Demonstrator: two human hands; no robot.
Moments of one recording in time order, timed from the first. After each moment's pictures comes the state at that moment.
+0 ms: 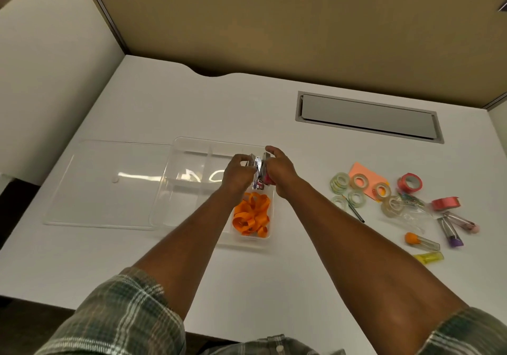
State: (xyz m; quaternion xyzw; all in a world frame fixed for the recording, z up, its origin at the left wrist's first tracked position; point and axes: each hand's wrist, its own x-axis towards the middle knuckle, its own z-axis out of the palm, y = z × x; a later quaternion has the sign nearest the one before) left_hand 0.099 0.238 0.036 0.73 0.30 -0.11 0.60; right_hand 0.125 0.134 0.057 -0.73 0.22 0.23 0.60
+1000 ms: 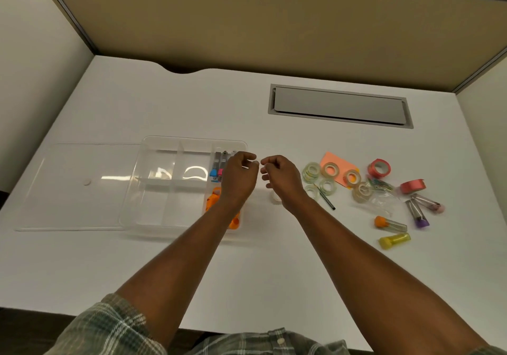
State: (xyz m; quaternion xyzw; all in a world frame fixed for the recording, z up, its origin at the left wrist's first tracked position) left_hand 0.072 0.158 0.058 0.83 0.18 0.00 0.53; right_hand 0.085 0.043 0.055 -0.78 0.16 0.15 0.59
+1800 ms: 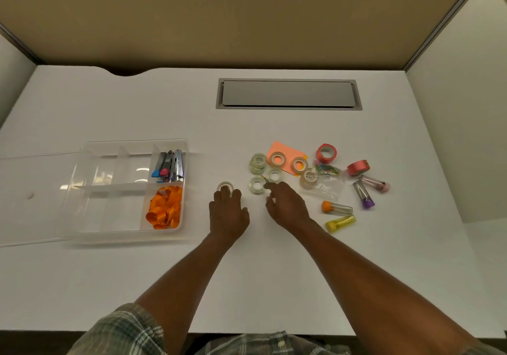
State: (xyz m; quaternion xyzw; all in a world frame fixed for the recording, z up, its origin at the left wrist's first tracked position) left_hand 0.010 0.036 -0.016 0.99 0.02 -0.09 0.12; right_hand 0.031 -0.131 -0.004 -0.95 -0.01 0.15 0.28
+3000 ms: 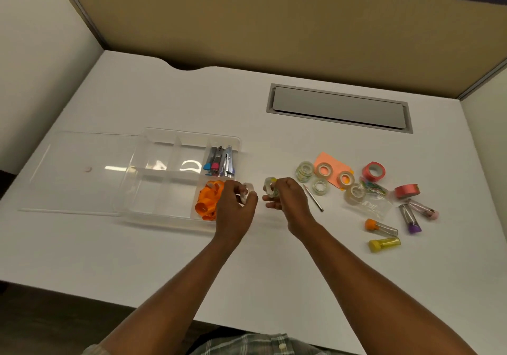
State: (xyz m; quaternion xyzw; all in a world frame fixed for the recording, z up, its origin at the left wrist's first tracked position) left_hand -0.012 0.121 0.039 0.81 0.19 0.08 0.55; right_hand 0.040 -0.010 0.039 -0.66 0.22 0.20 0.69
